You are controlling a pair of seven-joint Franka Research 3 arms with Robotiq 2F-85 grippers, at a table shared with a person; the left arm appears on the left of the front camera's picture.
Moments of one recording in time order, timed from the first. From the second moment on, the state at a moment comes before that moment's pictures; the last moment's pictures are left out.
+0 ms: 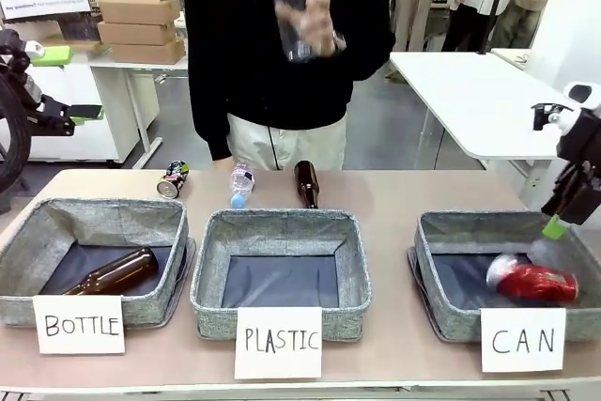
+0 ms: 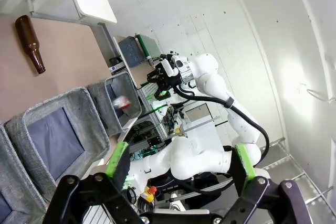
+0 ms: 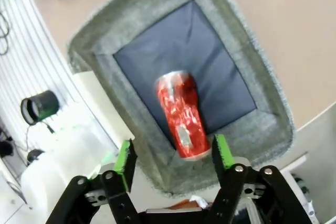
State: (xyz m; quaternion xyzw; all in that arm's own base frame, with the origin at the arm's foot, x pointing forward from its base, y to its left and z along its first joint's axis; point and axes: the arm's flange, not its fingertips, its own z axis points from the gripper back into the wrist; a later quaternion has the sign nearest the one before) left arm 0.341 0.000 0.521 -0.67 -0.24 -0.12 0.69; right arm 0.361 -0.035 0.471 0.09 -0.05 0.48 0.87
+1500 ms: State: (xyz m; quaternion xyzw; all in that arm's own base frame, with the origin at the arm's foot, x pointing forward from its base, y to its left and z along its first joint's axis) left arm 0.341 0.000 0.521 -0.67 -0.24 -0.12 0.69; right arm 0.460 0.034 0.536 0.58 -0.09 0.34 0.73
